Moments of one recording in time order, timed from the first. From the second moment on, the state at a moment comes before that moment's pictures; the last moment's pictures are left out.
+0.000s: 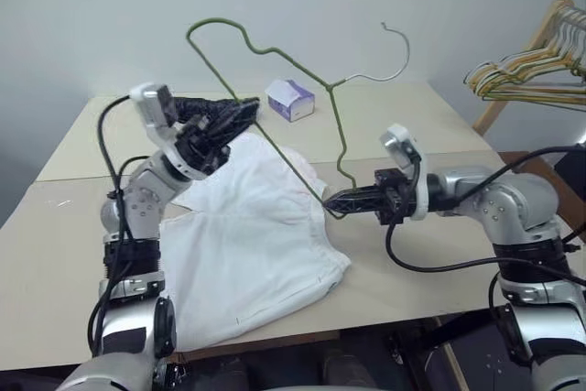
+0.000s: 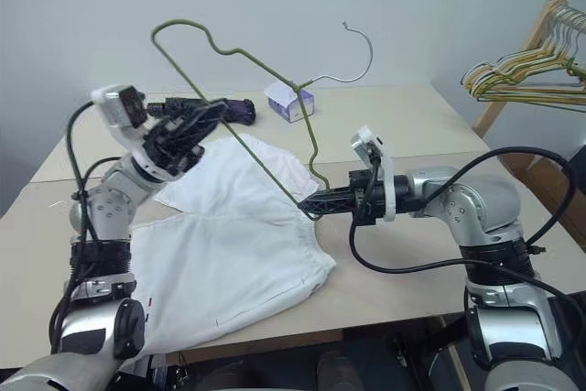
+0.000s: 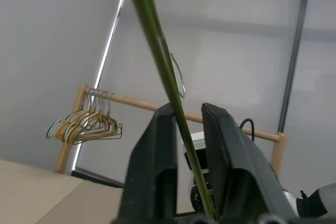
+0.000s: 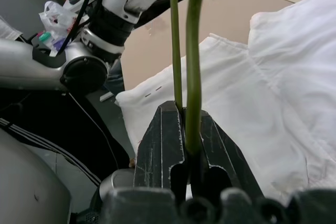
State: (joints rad) left arm -0.64 0.33 0.24 0.17 -0.93 0.63 -1.11; right arm -0.65 -0.64 0.07 -0.10 0.81 1.09 1.11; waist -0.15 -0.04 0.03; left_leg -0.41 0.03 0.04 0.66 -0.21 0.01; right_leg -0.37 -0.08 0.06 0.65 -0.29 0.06
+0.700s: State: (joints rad) left arm -0.29 0.57 0.10 -0.08 -0.67 0.57 -1.09; right arm -0.36 -0.94 -0.09 -0.02 0.87 1.36 0.99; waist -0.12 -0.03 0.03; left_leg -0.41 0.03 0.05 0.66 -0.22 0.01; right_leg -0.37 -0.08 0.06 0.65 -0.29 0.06
